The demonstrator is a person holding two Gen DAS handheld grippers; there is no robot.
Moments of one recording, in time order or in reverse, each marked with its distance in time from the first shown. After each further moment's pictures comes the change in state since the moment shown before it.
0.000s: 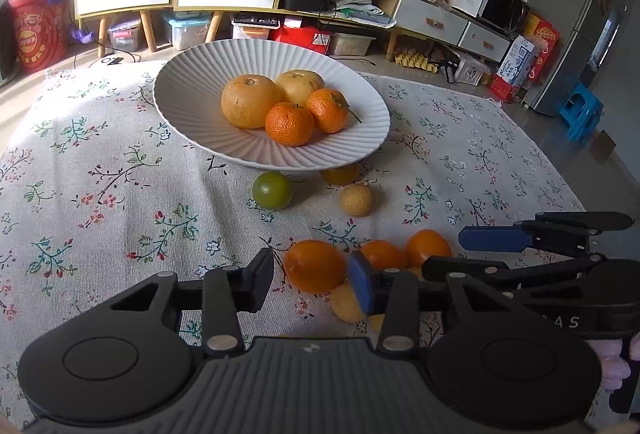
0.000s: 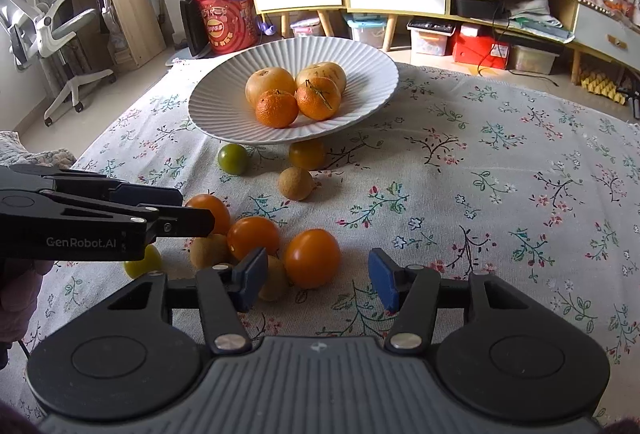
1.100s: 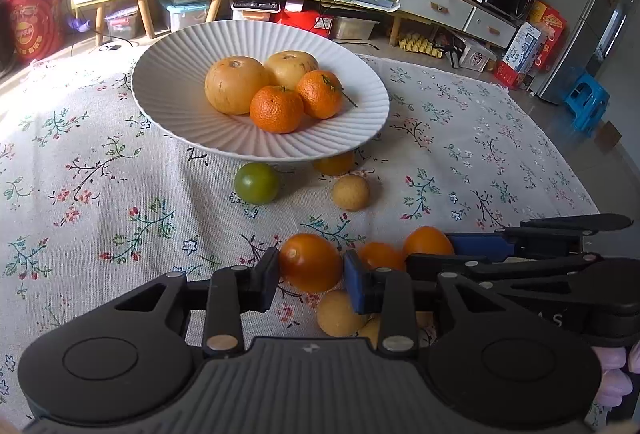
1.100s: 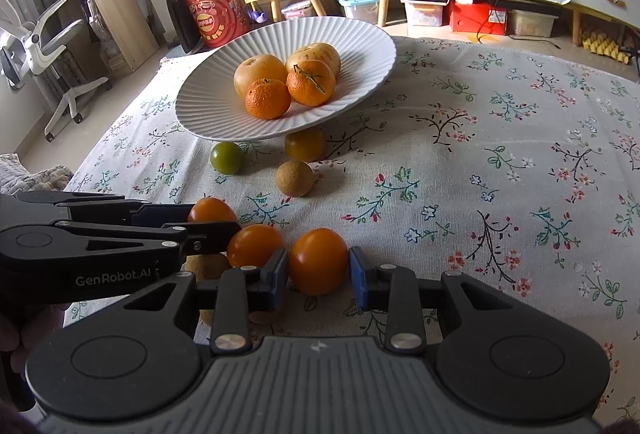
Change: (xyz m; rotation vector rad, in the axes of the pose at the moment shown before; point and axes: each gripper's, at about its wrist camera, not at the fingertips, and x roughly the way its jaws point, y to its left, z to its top) left arm 0.012 -0.009 0.003 0.000 0.048 0.018; right arm 0.015 -0.007 0.009 0.094 0.060 0.033
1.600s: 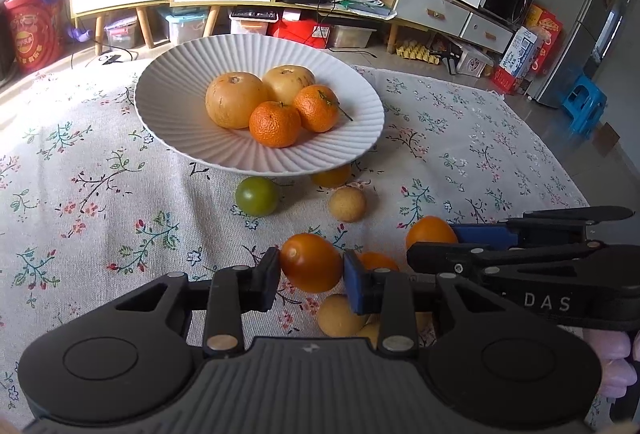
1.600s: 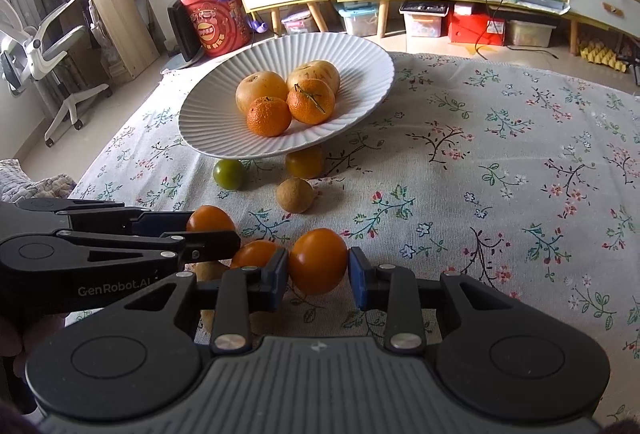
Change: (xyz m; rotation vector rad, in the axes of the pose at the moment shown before) left arm -0.008 -0.001 0.004 0.007 -0.026 -0.003; right arm -0.010 0.000 0.006 -0.005 -0.032 -0.003
